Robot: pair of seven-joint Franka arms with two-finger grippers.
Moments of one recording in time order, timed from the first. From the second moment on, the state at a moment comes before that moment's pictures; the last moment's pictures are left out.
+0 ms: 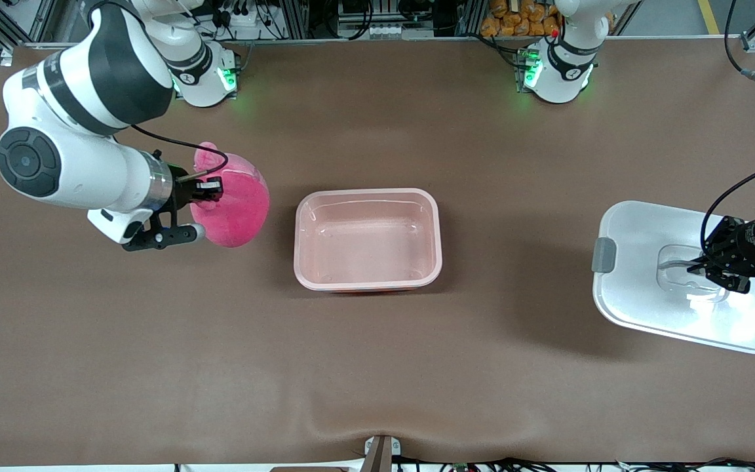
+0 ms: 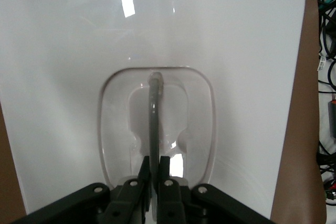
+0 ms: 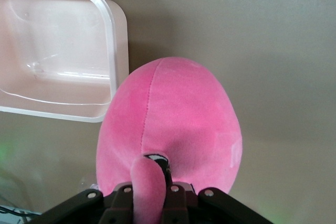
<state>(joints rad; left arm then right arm) 0.31 0.36 -0.31 -1.41 0.07 1.75 -1.35 0.18 0.29 0.14 -1.46 0.19 1.47 0.22</state>
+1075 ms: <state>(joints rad) 0.19 0.37 -0.32 -1.42 0.08 1.77 -1.51 0.31 0.41 0.14 -1.34 0.27 1.63 0.44</state>
